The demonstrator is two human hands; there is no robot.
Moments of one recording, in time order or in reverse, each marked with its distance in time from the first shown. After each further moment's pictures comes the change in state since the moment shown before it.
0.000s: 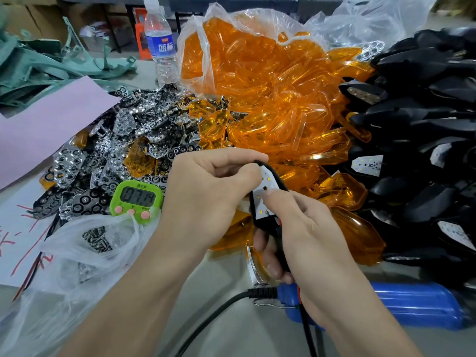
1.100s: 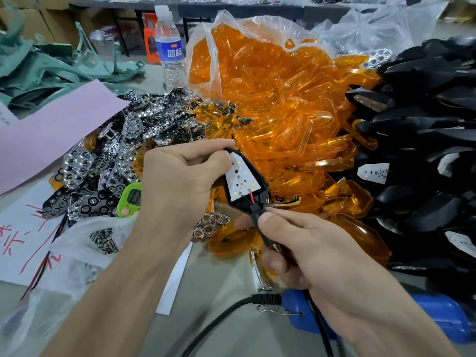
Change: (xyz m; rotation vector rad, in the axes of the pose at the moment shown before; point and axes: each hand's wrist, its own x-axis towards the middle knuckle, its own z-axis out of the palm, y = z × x) left_hand 0.019 -0.009 -0.023 -0.122 0.170 -0.046; right_hand -0.002 -0.008 -0.013 -0.051 -0.216 0.179
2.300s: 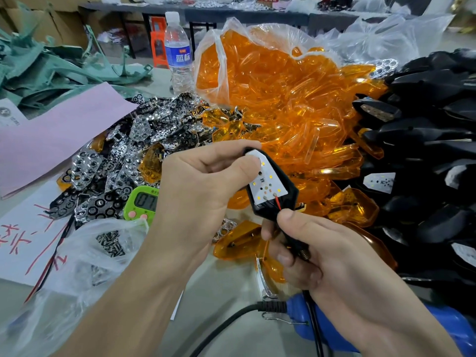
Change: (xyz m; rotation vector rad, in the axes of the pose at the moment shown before) left_hand -0.013 0.011 0.006 -0.177 -0.144 0.031; right_hand -0.002 -0.005 -0.008 0.077 -0.056 -0.001
